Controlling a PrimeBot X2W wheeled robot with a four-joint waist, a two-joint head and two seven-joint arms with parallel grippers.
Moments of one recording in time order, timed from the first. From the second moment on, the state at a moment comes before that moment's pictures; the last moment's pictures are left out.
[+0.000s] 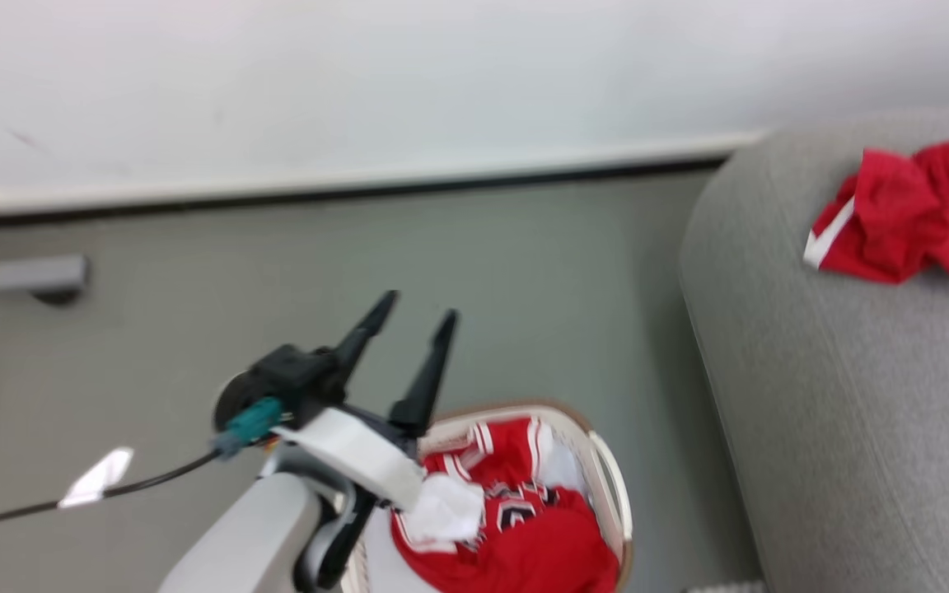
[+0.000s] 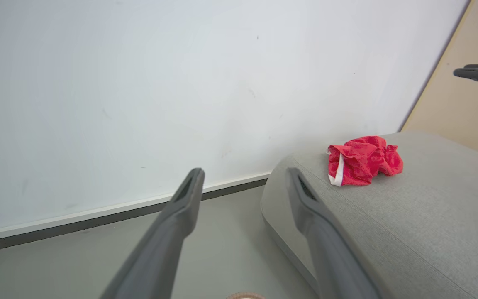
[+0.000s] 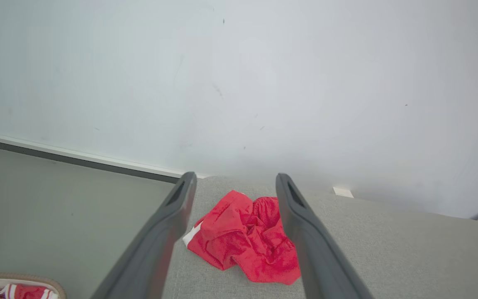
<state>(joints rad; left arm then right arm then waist) -0.52 0.26 -0.63 0.29 -0.53 0.02 -0.26 -0.81 -0.66 0.36 0.46 0.61 0.13 0.25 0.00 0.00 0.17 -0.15</state>
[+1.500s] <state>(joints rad) -0.08 0.07 0.01 0.25 -0.28 -0.08 -0.26 -0.11 -0.13 0.13 0.29 0.33 0.13 -0.26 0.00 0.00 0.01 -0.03</state>
